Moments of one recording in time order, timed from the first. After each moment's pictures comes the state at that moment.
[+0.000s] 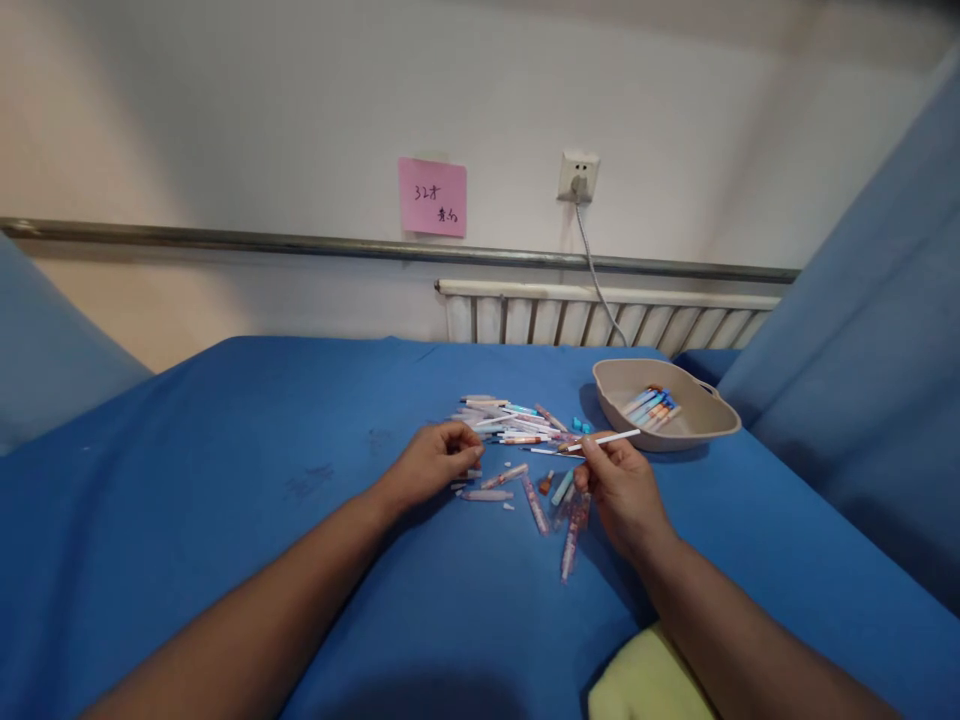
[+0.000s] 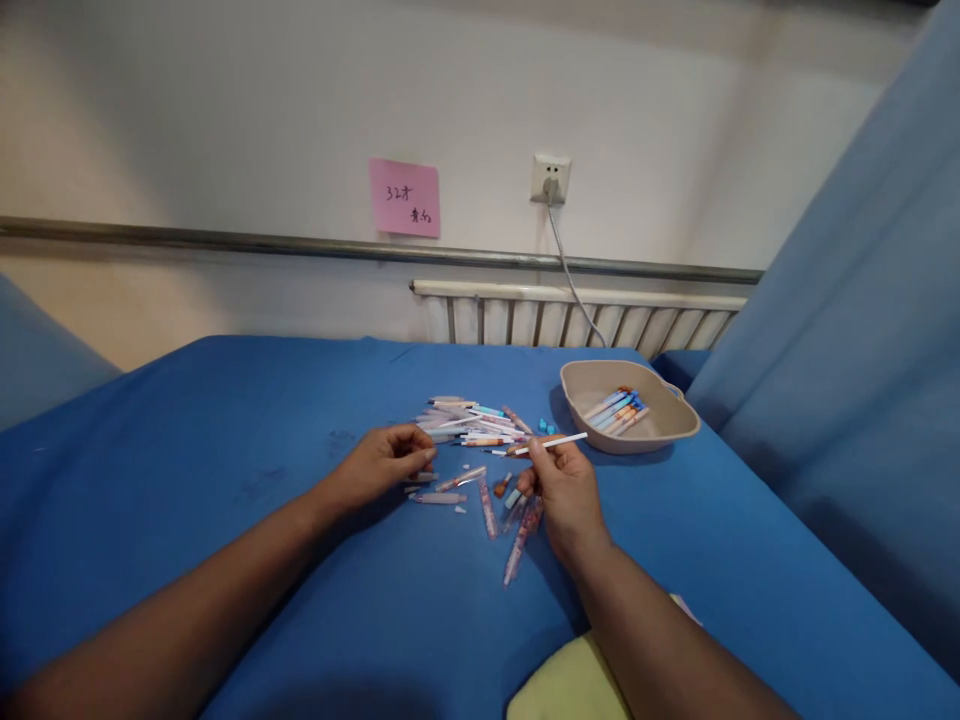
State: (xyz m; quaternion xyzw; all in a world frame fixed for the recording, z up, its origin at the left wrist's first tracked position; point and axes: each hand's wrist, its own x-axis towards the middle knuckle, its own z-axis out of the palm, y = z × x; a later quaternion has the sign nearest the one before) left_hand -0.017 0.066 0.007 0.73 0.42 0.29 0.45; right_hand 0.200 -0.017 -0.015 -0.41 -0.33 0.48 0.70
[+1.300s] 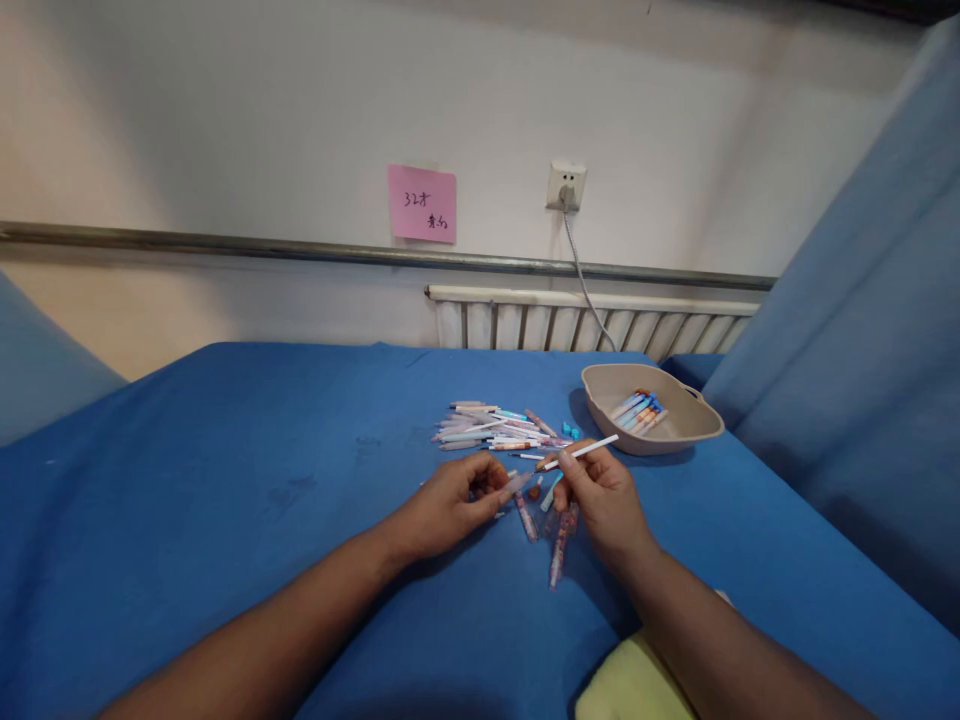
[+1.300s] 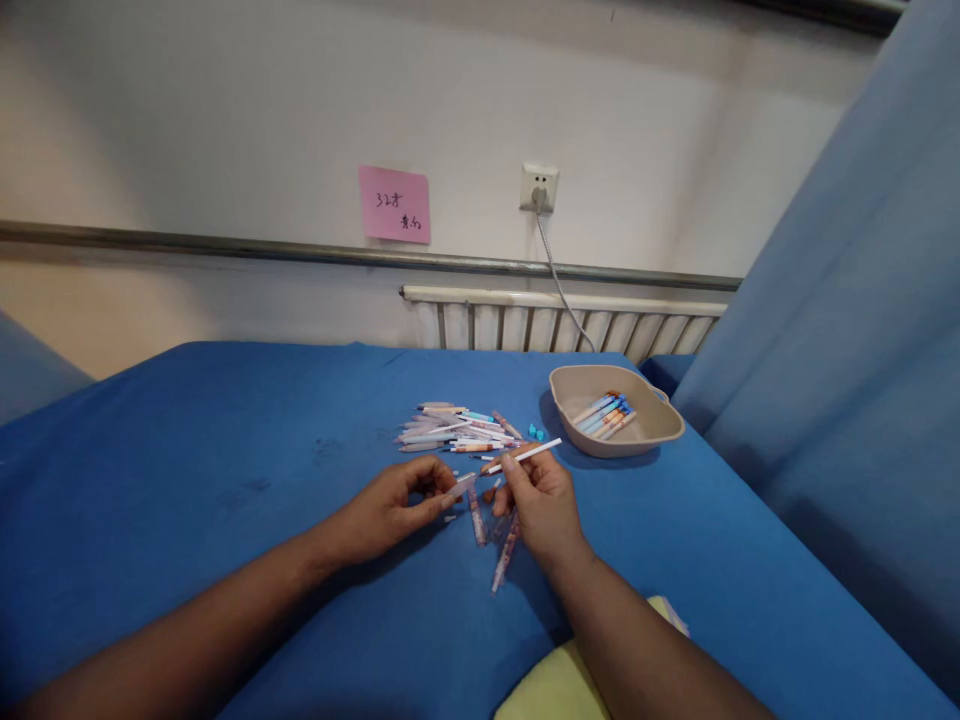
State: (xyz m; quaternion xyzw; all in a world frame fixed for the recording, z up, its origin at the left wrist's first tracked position) left_hand 0.009 0.028 0.014 0.82 0.33 0.23 0.40; right_hand 0.190 -0.026 -0.003 -0.43 -0.41 0.44 0.67
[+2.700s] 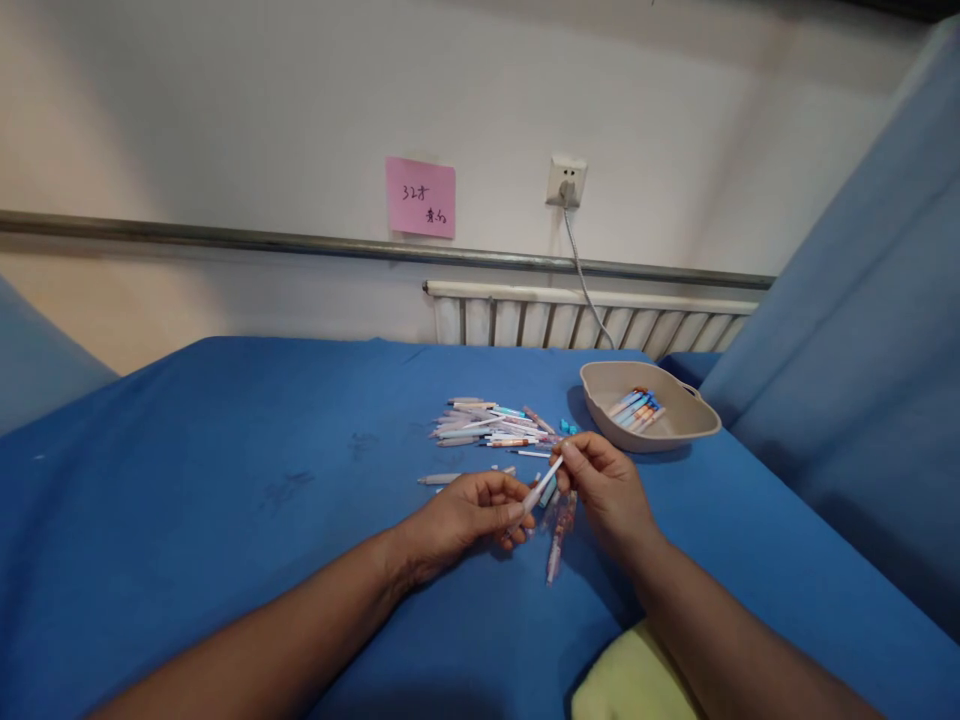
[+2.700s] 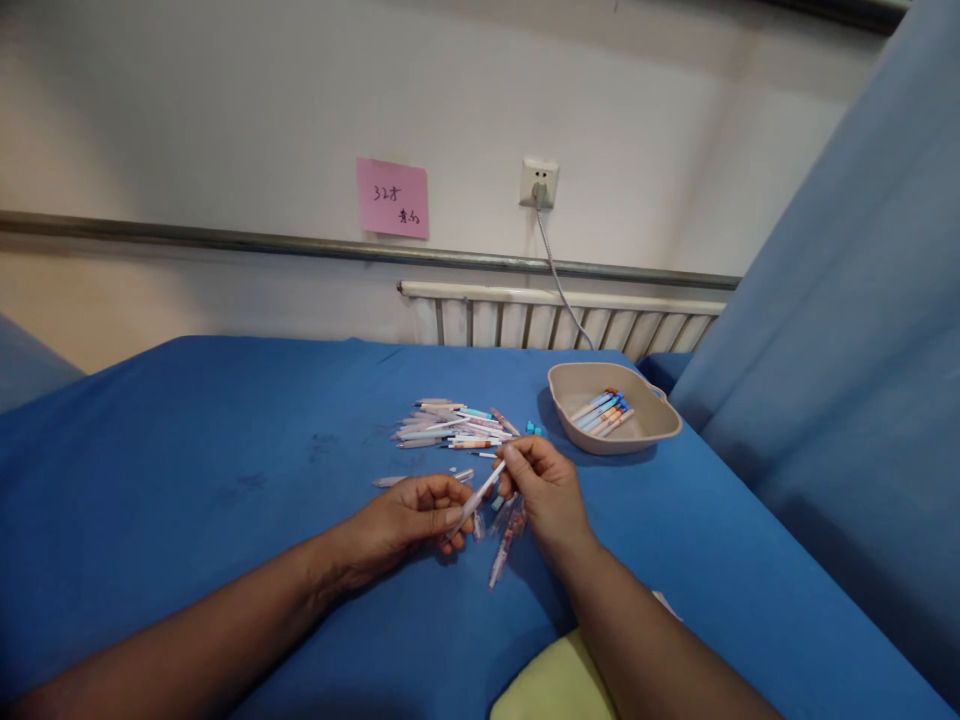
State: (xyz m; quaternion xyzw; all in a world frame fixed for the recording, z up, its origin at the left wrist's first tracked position) left_hand 0.018 0.014 -0.004 0.54 0.28 0.20 0.77; right_hand 0.200 -0.026 -0.003 -0.40 -0.44 0.46 0.66
